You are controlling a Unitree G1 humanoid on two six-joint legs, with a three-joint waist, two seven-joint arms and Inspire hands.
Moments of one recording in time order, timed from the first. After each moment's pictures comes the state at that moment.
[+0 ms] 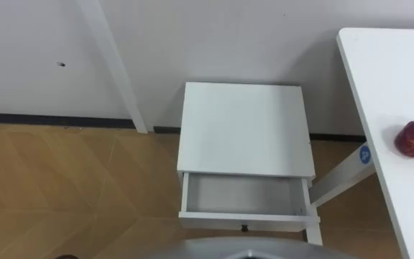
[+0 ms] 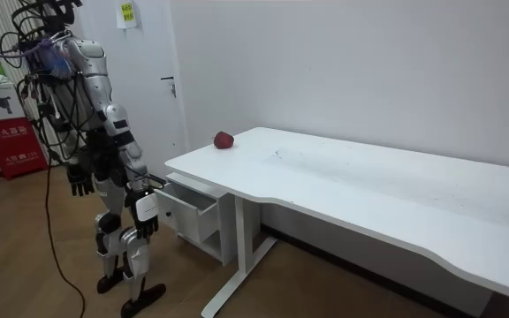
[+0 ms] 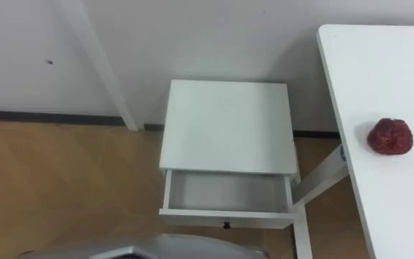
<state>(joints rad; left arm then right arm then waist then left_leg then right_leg) 0.23 0.17 0.18 1.20 0.34 0.17 -0.01 0.12 -0.23 -0.02 1.37 -0.09 0.20 0.15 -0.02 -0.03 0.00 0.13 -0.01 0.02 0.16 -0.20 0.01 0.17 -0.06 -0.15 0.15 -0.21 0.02</state>
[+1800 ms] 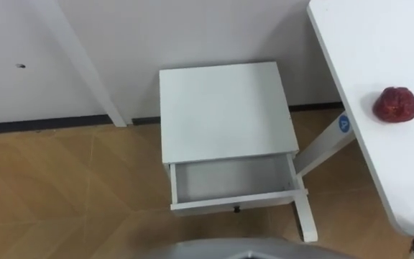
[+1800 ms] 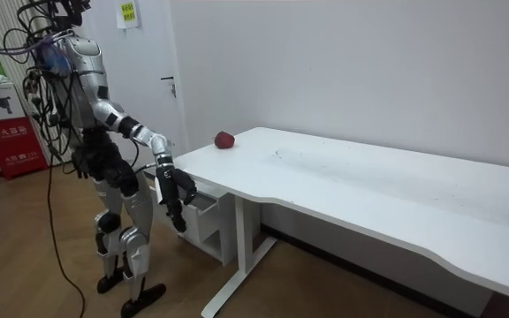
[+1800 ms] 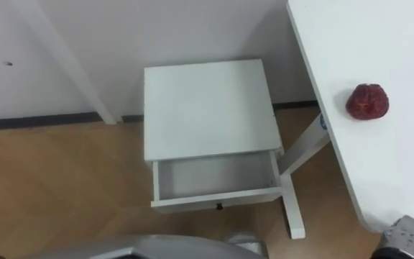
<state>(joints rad) 0.27 0.22 0.39 1.09 0.32 0.02 0.13 0.03 -0.29 -0.81 0.70 1.21 -0.19 -0.82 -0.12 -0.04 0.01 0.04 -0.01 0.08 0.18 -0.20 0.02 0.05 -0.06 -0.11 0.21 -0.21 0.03</state>
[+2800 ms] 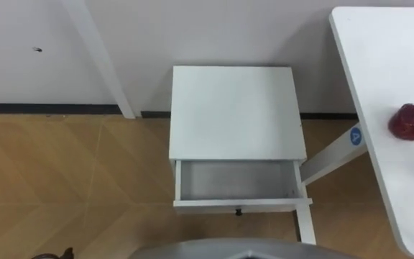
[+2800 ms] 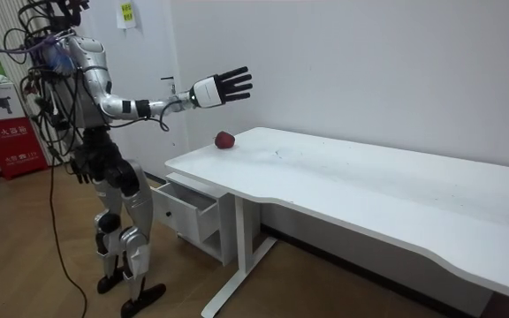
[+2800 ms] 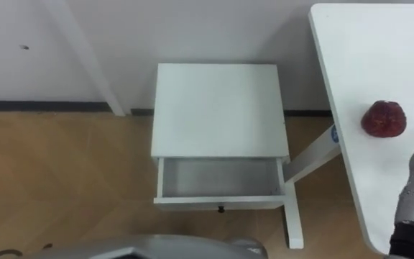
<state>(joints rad) 0.28 0.22 0.23 1.08 0.31 -0.01 0.12 0.08 -0.41 -0.45 0.15 0.23 -0.25 -0.82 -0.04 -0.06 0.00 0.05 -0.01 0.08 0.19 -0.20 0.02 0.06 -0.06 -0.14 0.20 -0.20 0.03</state>
